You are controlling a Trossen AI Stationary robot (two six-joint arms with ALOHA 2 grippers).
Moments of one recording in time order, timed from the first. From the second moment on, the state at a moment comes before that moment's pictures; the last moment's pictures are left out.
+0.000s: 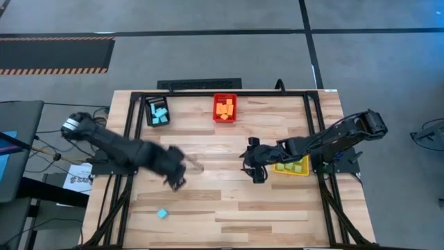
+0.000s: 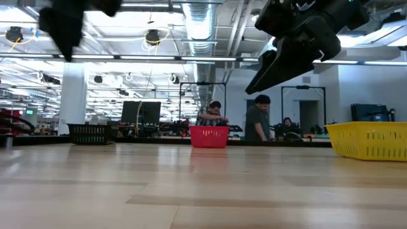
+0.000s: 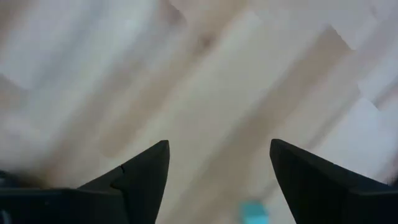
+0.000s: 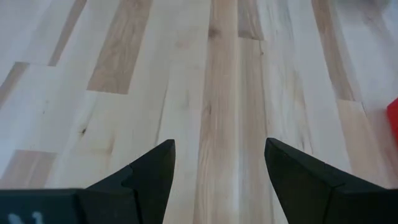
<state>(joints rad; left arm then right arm) -0.32 1.37 1.19 -1.19 -0.10 -1.06 0.17 1.45 0.79 -0.07 0.15 -0.01</state>
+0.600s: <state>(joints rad) -0.68 1.75 1.19 -1.02 0.15 -1.56 0.19 1.45 0.79 -0.06 0.15 0.01</state>
